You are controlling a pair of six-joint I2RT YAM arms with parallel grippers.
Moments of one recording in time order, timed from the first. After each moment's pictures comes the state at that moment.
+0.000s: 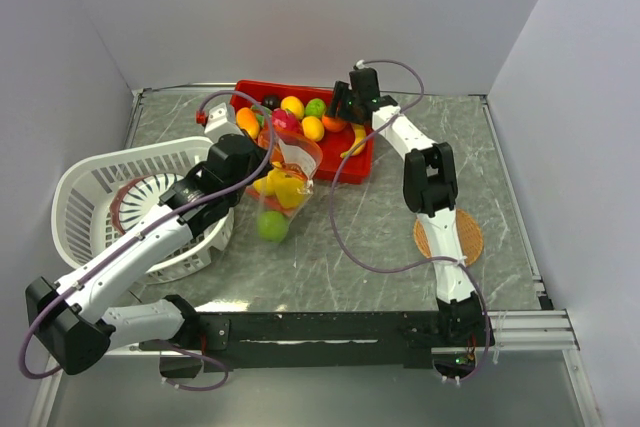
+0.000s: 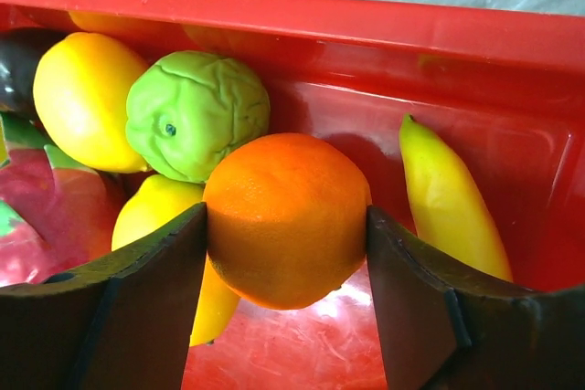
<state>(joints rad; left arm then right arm) -0.69 1.14 1.09 -0.34 -0.49 -0.82 0.33 2.51 2.23 -0.39 -0.06 0.49</state>
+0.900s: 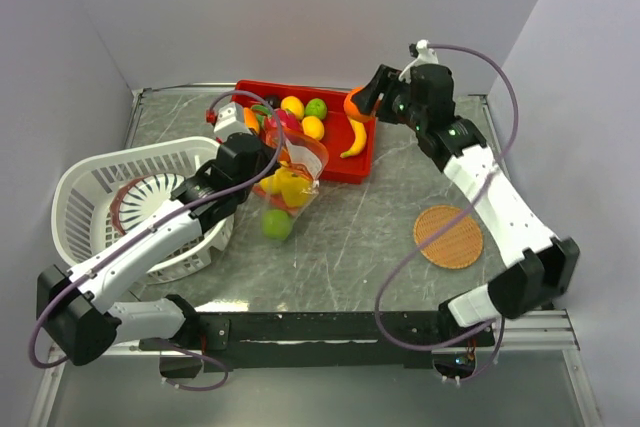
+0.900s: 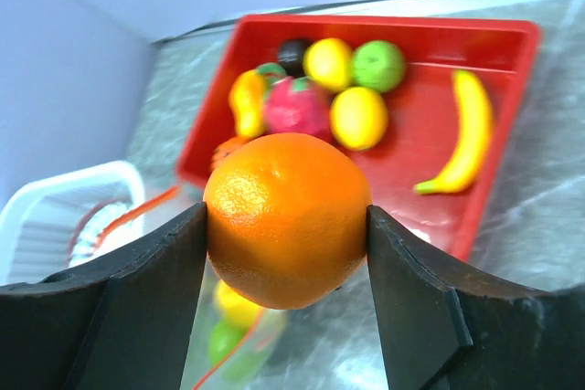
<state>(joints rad) -0.69 1.20 1.07 -0.26 -0.47 -0.82 0.38 1.45 1.50 -0.36 -0.05 0.52</state>
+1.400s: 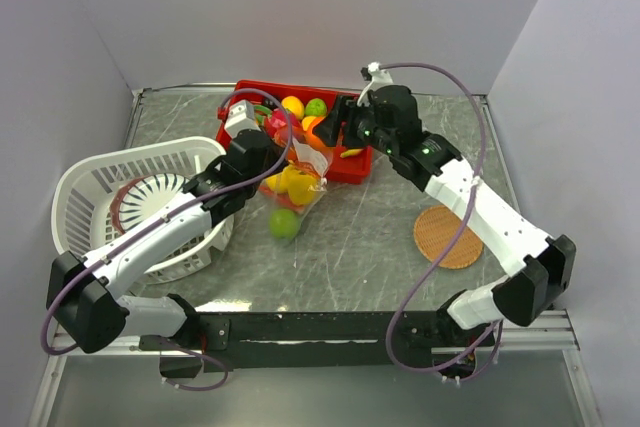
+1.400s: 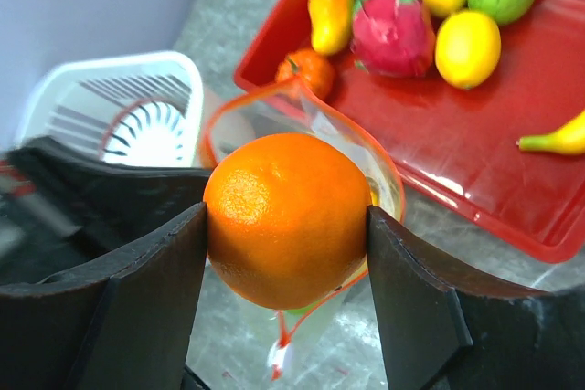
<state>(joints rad) -0.69 1.27 1.09 -0.21 -0.43 -0.83 0.61 1.41 1.44 -0.36 -0.05 0.50</state>
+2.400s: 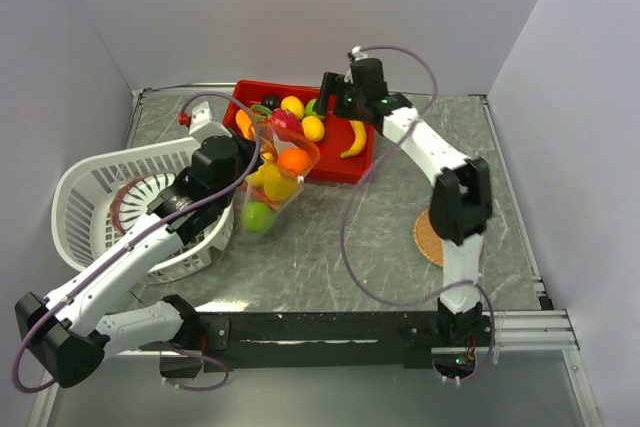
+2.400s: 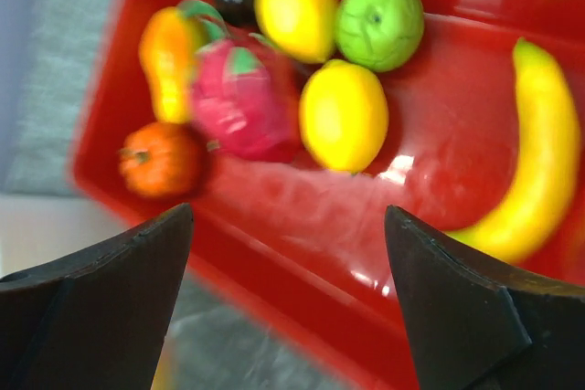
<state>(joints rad) -0.66 1.07 1.05 -0.26 -0.52 -0.80 0.42 2.04 1.85 -0.36 -0.11 0.46</state>
